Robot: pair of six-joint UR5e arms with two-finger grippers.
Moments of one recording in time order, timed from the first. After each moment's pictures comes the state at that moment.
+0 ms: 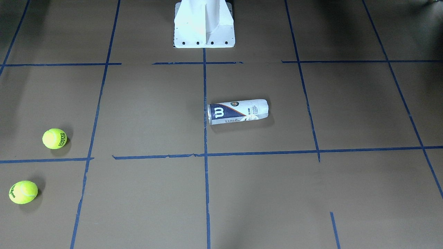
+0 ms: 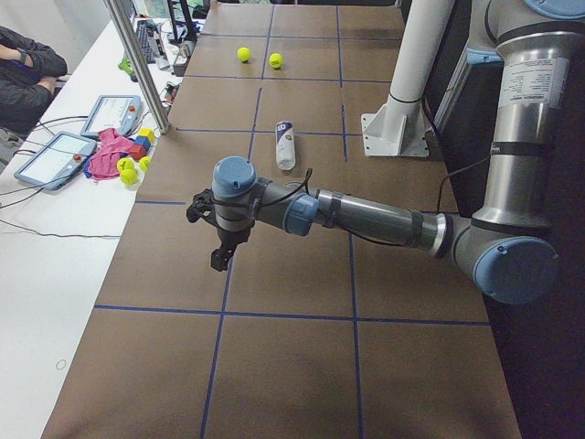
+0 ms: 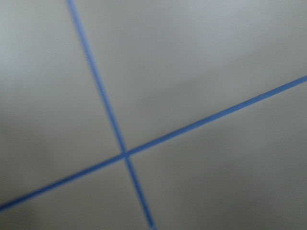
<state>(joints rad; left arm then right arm) -1.45 -1.61 -1.76 -1.76 -2.35 0.12 1.58 -1.72 1.70 -1.56 2.36 -0.23</state>
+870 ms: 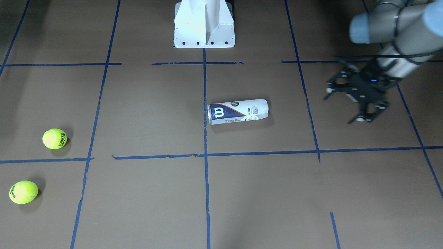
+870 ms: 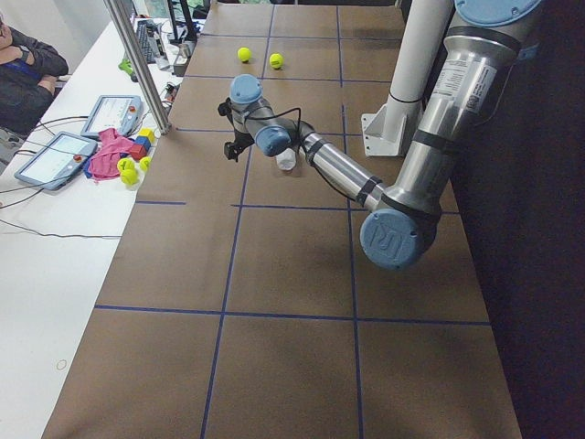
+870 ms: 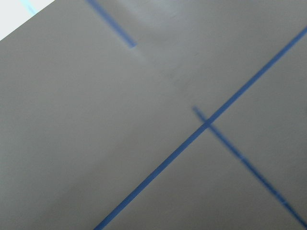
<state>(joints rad) -0.96 -1.96 -1.82 -1.86 -2.25 -0.05 1.58 -1.72 1.70 -1.56 2.36 -0.22</state>
